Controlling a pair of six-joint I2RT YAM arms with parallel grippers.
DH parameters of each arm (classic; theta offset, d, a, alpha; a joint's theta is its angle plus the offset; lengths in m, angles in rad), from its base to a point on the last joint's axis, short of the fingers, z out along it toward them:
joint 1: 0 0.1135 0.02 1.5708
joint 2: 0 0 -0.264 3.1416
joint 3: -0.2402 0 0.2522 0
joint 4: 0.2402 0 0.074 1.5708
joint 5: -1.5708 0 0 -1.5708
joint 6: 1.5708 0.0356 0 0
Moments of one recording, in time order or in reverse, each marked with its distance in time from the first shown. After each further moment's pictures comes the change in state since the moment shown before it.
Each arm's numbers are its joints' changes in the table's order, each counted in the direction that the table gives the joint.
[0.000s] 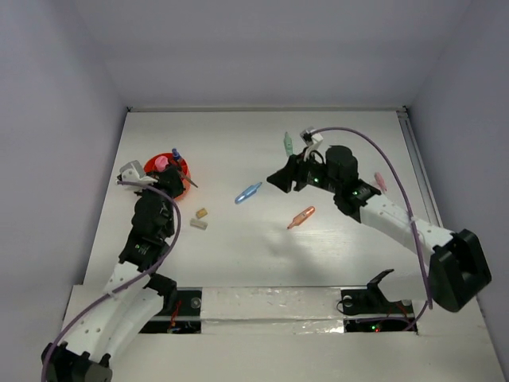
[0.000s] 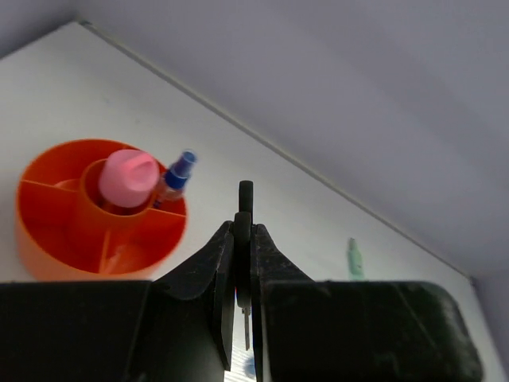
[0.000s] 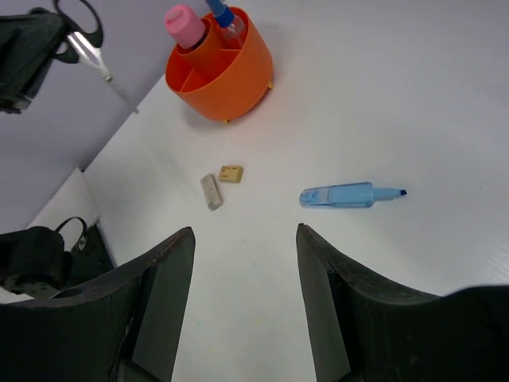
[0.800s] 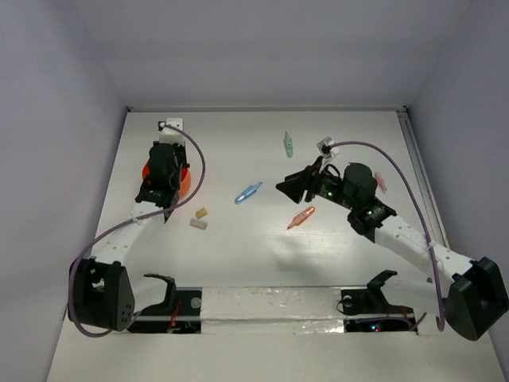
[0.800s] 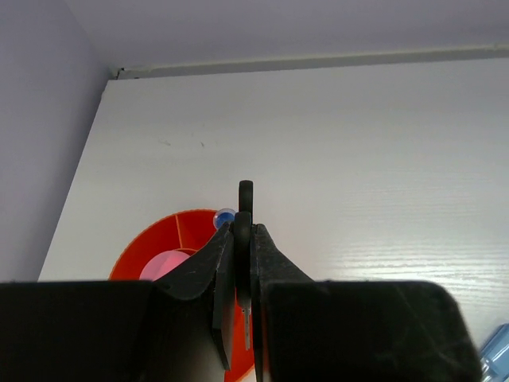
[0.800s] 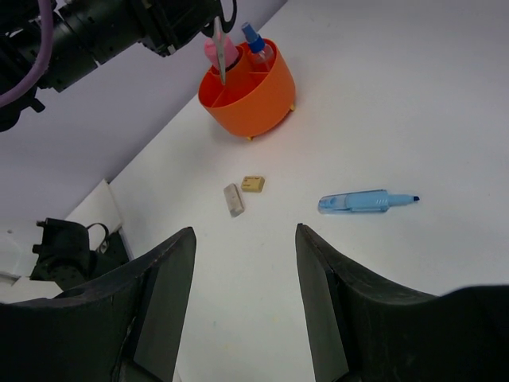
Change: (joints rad) left arm 0.180 -0.563 -0.277 -0.077 -0.232 0.650; right arm 0.000 0.234 0.207 -0.135 -0.005 0.048
